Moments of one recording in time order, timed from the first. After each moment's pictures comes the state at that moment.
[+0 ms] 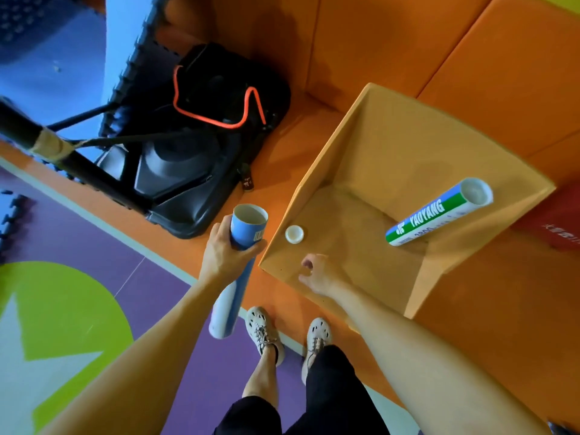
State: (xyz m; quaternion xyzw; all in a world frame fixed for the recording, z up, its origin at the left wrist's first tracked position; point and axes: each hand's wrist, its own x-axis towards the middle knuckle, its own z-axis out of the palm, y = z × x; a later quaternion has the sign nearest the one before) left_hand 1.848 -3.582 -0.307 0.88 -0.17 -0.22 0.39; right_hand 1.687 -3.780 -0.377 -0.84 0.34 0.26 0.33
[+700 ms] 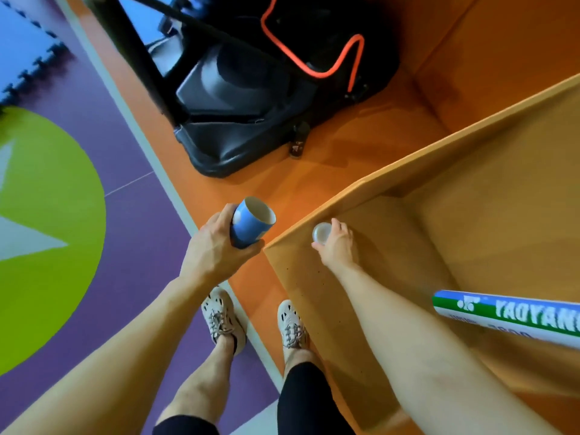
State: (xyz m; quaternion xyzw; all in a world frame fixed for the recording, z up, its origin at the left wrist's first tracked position) left_hand 1.820 -3.556 -0.456 0.93 -0.04 -0.17 0.33; right_hand 1.786 -3.836 -0.581 -0.92 0.25 0.22 0.20
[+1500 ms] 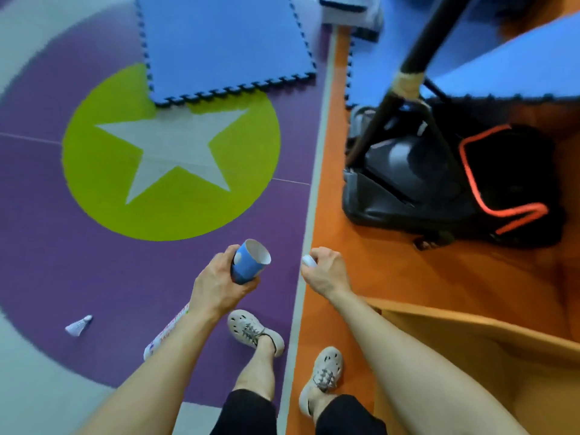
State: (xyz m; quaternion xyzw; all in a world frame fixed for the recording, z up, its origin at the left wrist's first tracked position) left_hand 1.640 -3.257 -0.363 0.86 0.35 -0.08 0.37; right_hand 1.804 -3.461 -0.390 -0.91 -0.12 0.30 0.26
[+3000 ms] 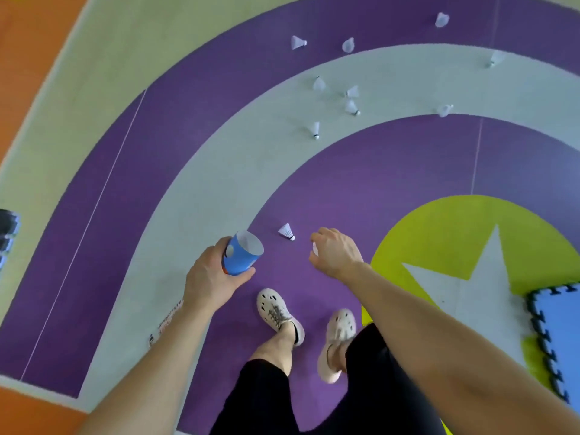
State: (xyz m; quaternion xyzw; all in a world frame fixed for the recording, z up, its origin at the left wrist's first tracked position) left_hand 1.136 -2.954 -0.403 0.30 0.90 0.19 0.25; right_hand 1.323 -2.725 -0.455 -0.33 -0.90 0.20 -0.19
